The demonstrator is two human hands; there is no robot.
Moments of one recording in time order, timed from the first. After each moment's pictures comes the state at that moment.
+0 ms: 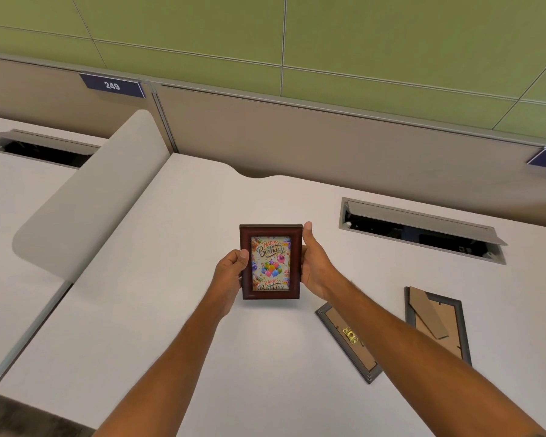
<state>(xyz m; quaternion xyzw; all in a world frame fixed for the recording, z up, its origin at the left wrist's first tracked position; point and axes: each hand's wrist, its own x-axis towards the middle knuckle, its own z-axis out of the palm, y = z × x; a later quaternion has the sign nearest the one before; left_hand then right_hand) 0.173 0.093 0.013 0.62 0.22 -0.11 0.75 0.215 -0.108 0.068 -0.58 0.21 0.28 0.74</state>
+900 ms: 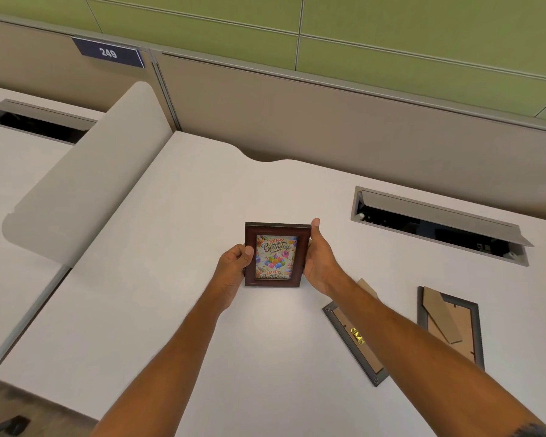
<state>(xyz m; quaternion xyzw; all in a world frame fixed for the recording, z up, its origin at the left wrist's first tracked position) 0.187 0.105 -0.020 0.60 0.22 -0.11 0.76 0.242 -0.099 0.015 -0.53 0.23 0.27 0.77</state>
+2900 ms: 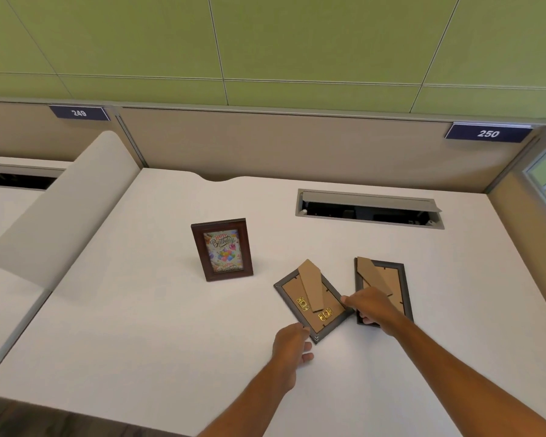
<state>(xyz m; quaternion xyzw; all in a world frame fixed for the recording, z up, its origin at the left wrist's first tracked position) 0.002 -0.141 -0.003 0.61 0.36 -0.28 0.65 0.075 -0.371 0.000 -0.84 0.21 0.24 0.43</state>
